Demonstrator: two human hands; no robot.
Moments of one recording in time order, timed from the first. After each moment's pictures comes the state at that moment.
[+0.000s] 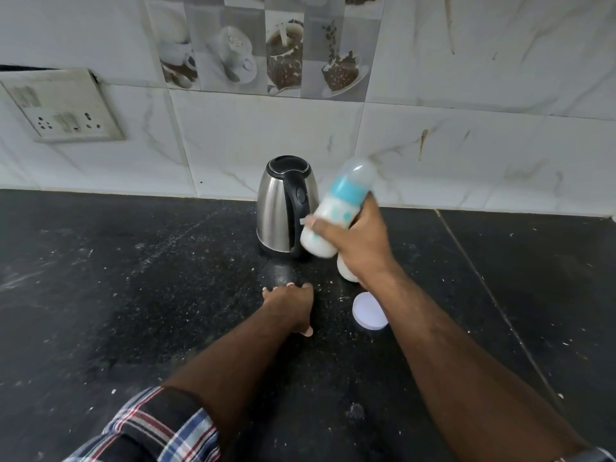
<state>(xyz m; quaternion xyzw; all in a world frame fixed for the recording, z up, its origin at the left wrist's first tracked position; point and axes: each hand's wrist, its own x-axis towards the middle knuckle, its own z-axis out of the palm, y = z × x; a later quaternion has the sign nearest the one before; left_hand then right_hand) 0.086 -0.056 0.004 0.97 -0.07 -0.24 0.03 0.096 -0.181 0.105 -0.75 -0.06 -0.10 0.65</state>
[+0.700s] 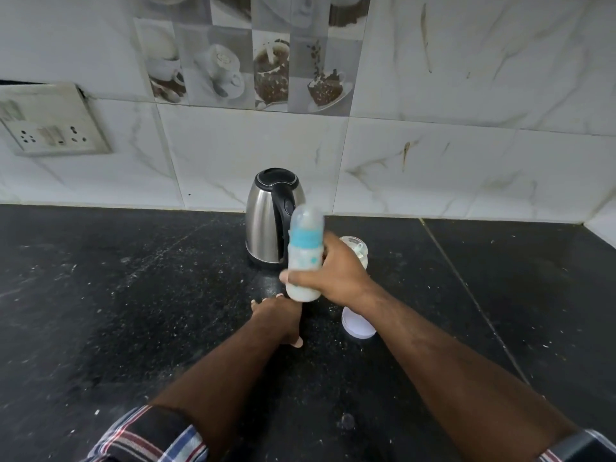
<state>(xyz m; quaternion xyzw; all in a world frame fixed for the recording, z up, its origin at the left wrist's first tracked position) 0.083 -0.055 0.006 0.97 -0.06 -0.24 0.04 0.083 -0.184 0.096 -0.83 -0.11 0.01 0.54</state>
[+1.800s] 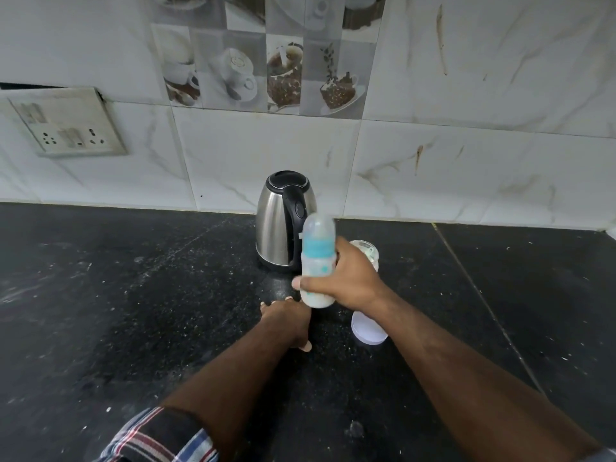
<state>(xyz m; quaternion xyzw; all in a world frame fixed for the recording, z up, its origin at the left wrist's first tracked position) 0.088 -0.054 0.000 0.97 -0.06 -0.24 0.04 0.084 -0.186 0.097 -0.83 -0.10 0.02 0.55</state>
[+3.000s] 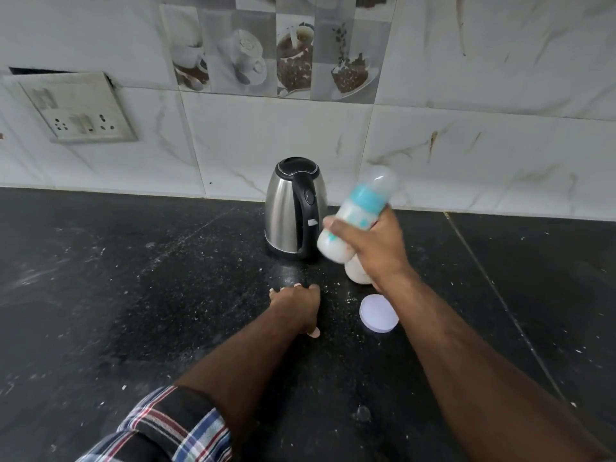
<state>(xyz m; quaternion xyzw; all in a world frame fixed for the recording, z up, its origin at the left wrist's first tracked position) 0.087 -0.054 0.002 0.97 -0.06 -0.24 0.05 0.099 -0.194 0.095 -0.75 -0.04 -0.07 0.66</state>
